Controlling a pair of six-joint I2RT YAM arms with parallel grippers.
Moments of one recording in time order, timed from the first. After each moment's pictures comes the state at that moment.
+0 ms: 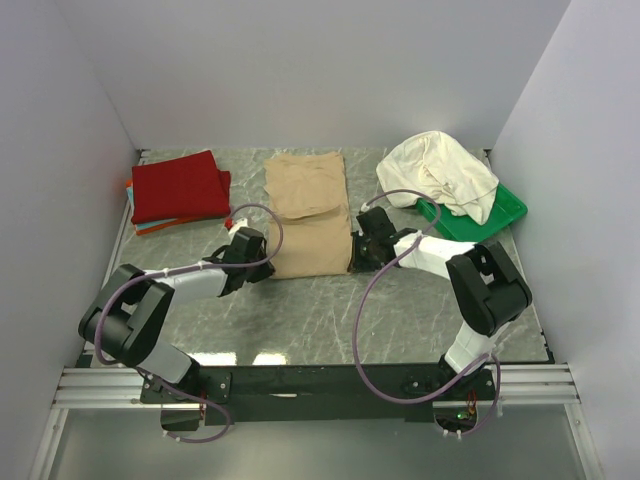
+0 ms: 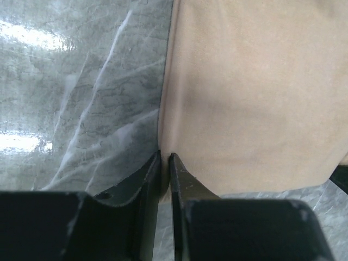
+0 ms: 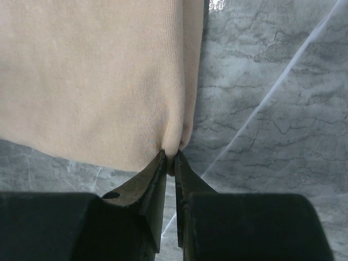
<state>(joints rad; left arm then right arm) -0.51 1.51 0.62 0.06 -0.13 -0.83 0.52 1.71 0.92 -0.22 -0.08 0.55</state>
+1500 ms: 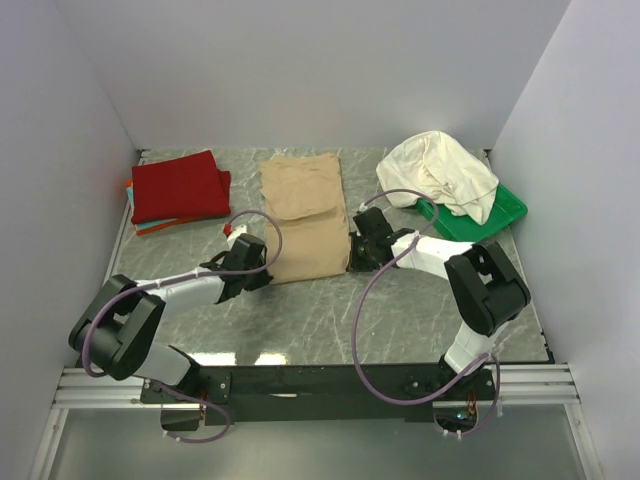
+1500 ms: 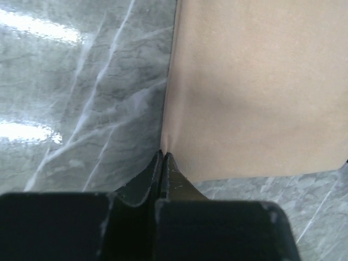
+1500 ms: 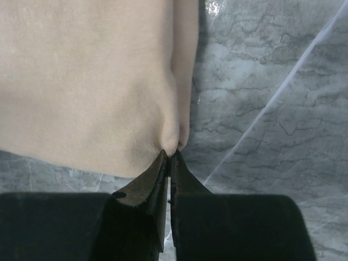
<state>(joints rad) -0.55 1.44 0.59 -0.02 -0.16 -0.85 0.54 1.71 0.93 -0.23 -0.05 0.57</state>
